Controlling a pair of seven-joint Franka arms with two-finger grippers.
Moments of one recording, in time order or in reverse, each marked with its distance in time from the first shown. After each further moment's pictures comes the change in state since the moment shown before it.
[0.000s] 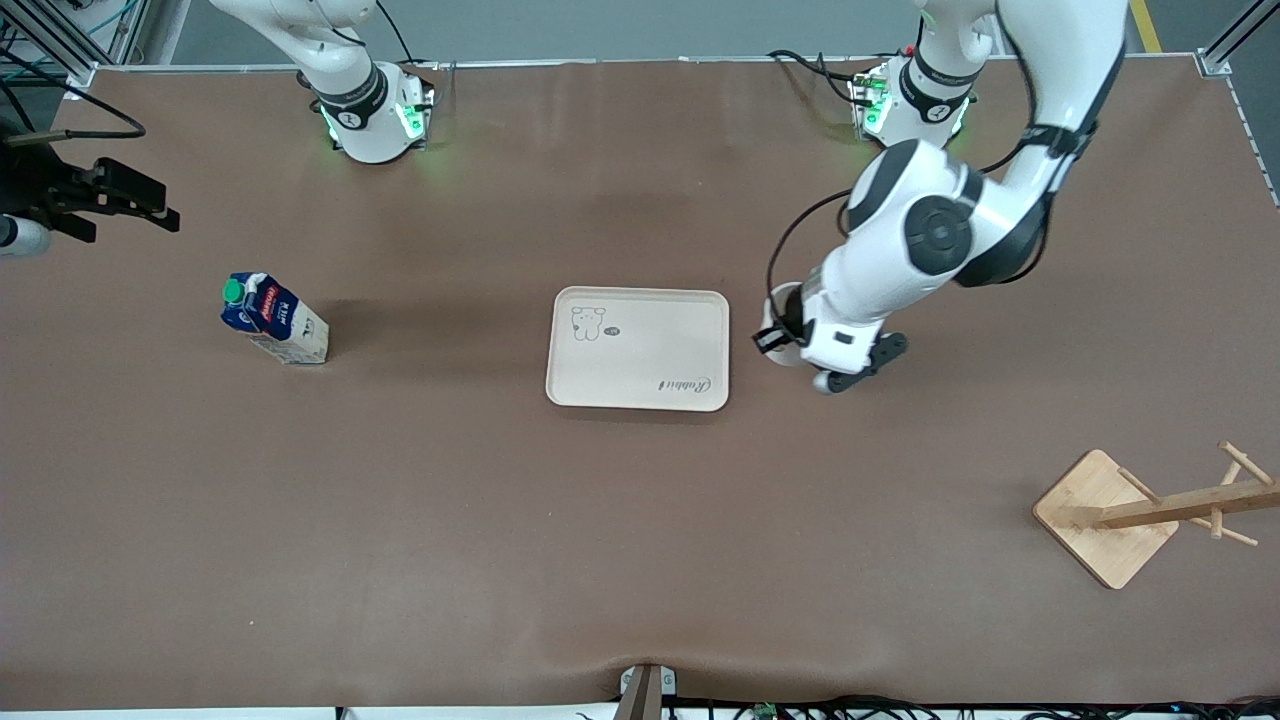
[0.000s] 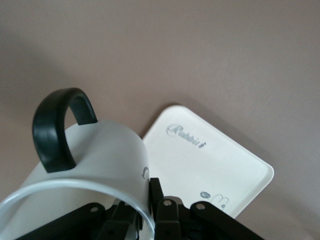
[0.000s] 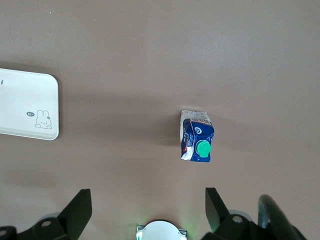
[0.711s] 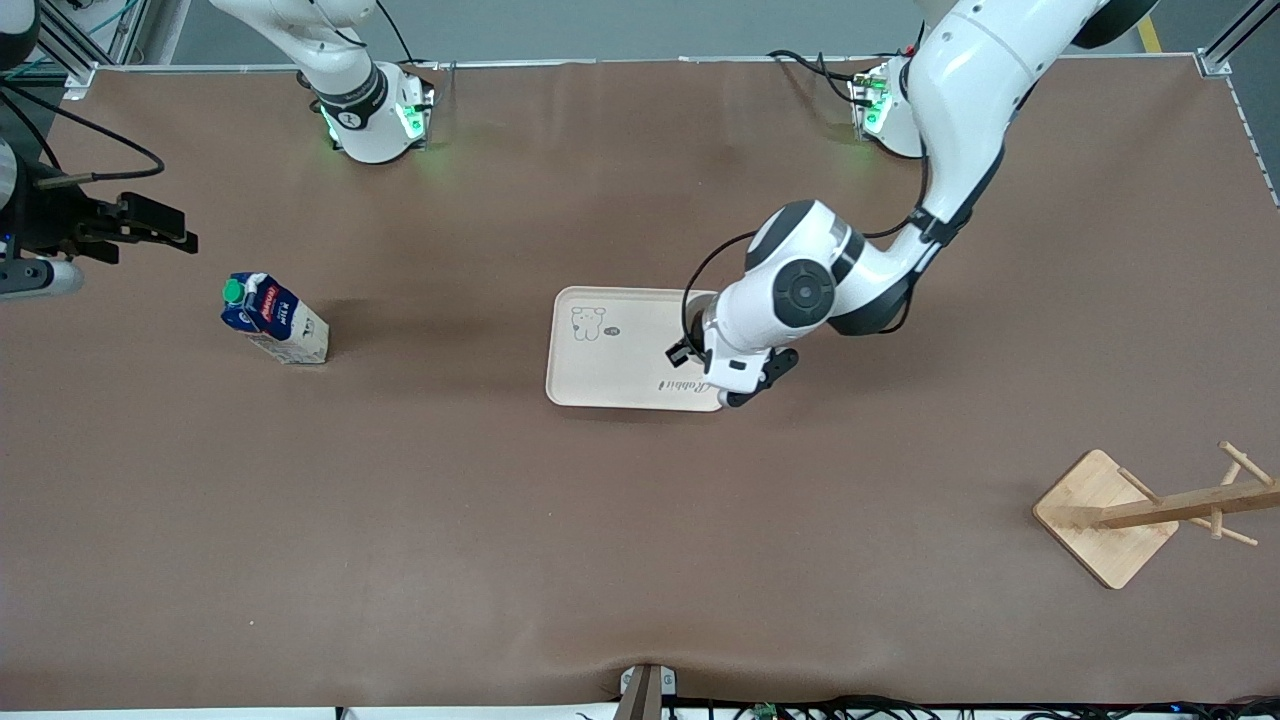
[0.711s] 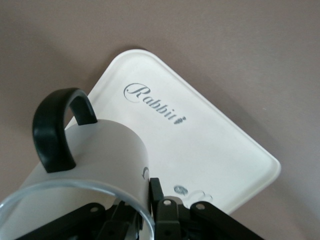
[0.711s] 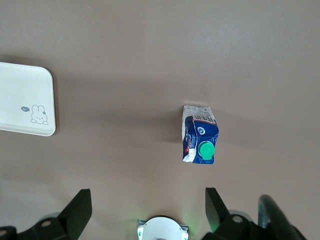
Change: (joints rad) left arm -0.159 0.280 0.004 0.128 0.097 0.108 -0.202; right arm 0.000 0.069 0.001 -0.001 0.000 -0.001 0.000
